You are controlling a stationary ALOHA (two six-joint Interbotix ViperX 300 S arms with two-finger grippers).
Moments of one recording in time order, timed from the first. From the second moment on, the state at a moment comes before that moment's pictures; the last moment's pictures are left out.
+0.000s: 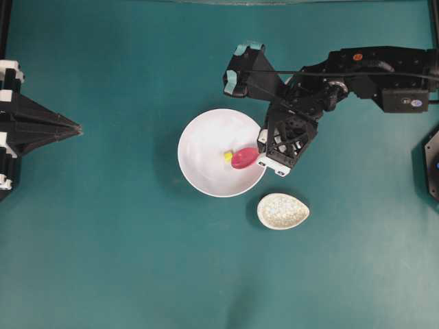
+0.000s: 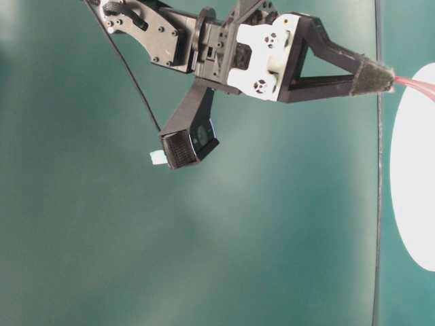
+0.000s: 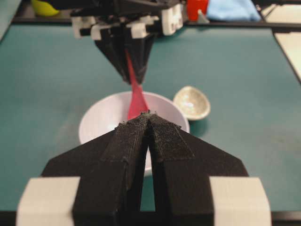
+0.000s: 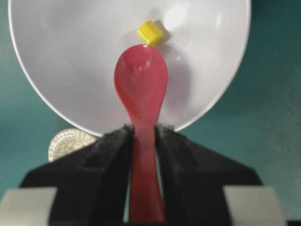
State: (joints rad) left arm 0.00 -1.02 1.16 0.01 -0.06 0.00; right arm -0.18 0.01 0.41 0.34 0.81 0.05
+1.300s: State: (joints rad) left arm 0.00 -1.02 1.16 0.01 -0.06 0.00; right arm -0.18 0.06 0.41 0.31 0.63 0.04
